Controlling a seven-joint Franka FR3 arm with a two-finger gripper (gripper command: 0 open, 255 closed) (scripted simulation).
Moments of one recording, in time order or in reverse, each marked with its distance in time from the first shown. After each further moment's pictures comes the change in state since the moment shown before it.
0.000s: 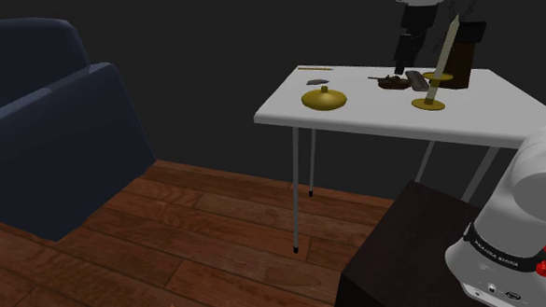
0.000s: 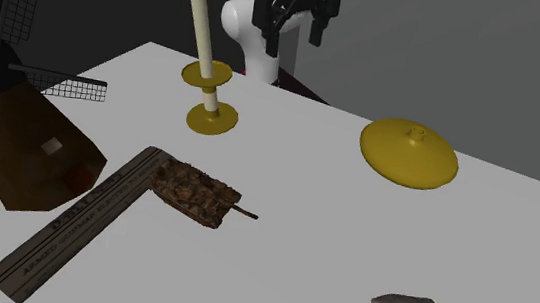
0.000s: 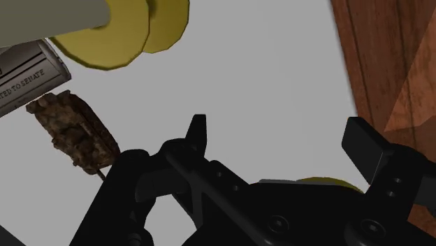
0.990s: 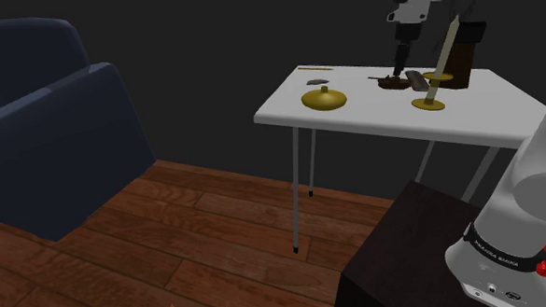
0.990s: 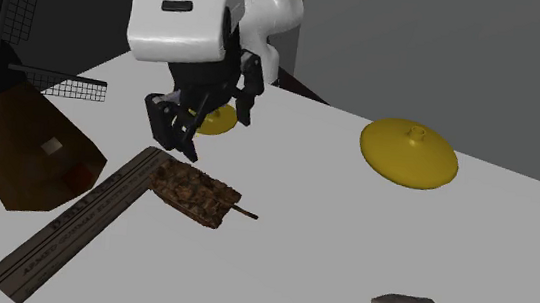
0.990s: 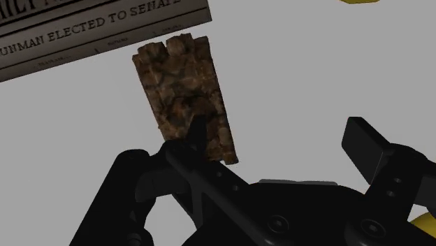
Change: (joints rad) arm 0.013 0.610 -0.379 0.424 0.239 0.065 -0.632
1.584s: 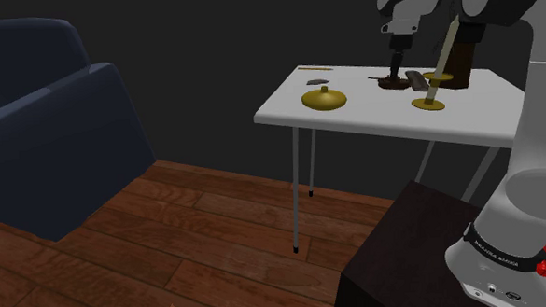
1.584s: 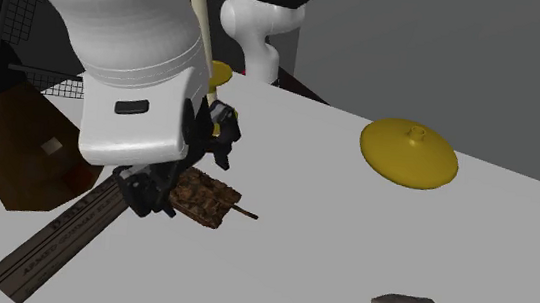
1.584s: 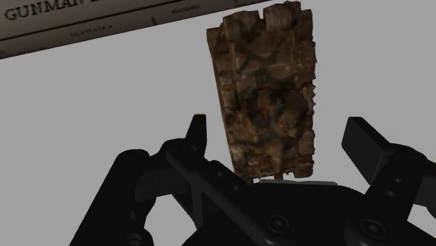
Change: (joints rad) arm -0.105 0.278 -0.014 0.192 0.180 -0.021 -0.214
